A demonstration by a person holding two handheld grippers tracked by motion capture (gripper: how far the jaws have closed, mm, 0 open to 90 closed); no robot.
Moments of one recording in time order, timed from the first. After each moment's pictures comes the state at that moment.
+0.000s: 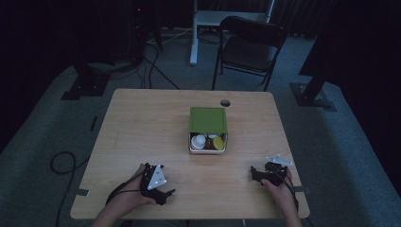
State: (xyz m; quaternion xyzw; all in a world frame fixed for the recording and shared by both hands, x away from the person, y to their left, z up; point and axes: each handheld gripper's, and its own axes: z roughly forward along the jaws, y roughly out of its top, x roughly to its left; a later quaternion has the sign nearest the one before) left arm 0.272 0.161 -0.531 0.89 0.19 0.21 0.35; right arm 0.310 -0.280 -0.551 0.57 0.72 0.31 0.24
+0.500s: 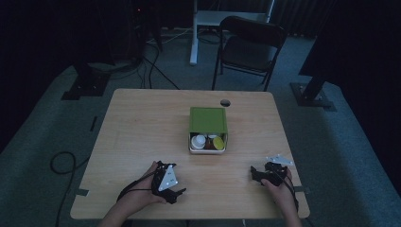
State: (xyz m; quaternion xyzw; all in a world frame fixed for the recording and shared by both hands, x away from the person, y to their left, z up) left arm 0.277 0.129 -0.529 0.89 0.14 0.22 0.37; right arm 0.310 -0.280 -0.551 0.57 0.72 0.31 0.24
